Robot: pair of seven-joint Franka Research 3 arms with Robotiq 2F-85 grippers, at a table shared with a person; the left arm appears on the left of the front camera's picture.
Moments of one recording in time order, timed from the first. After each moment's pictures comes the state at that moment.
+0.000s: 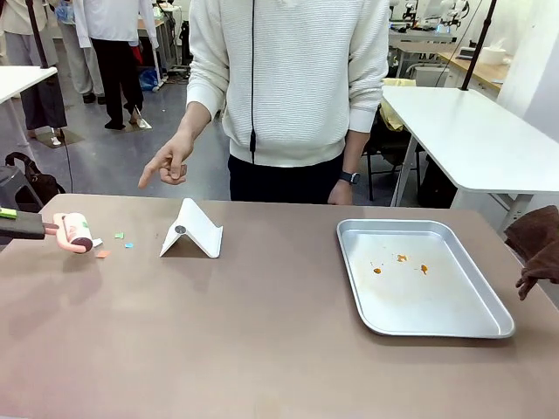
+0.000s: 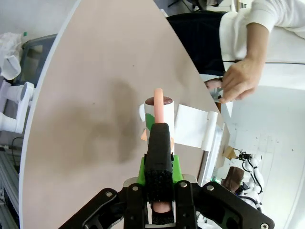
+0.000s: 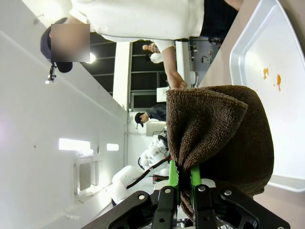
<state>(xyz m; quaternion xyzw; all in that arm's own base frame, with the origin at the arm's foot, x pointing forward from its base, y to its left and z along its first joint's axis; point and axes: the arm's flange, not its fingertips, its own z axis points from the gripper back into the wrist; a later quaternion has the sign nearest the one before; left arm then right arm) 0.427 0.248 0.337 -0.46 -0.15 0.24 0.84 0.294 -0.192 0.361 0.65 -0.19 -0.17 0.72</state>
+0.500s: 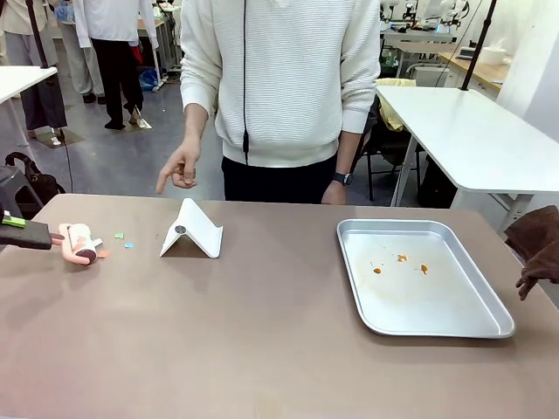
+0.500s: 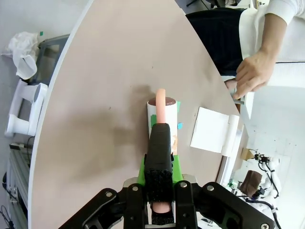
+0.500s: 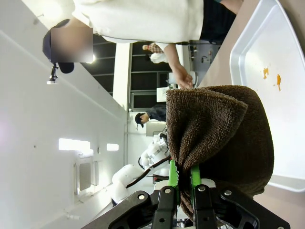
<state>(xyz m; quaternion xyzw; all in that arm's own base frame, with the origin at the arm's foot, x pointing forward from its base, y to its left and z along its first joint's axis) 0.436 0.236 0.329 -0.42 -0.14 0.24 0.87 0.294 -0.192 0.361 0.65 -0.19 -0.17 0.72</state>
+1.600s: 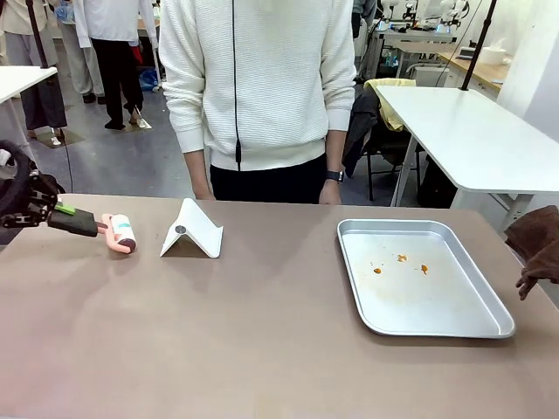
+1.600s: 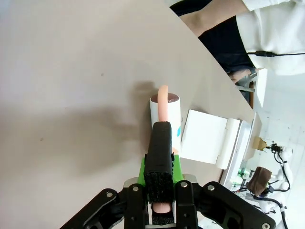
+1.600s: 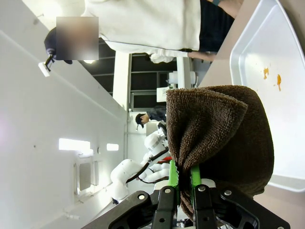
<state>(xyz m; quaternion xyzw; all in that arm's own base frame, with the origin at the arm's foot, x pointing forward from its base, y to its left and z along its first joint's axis) 0.504 0.157 0.342 -0.39 -0.10 0.20 0.89 0.294 -0.192 0.361 0.65 -0.19 -0.17 0.72</state>
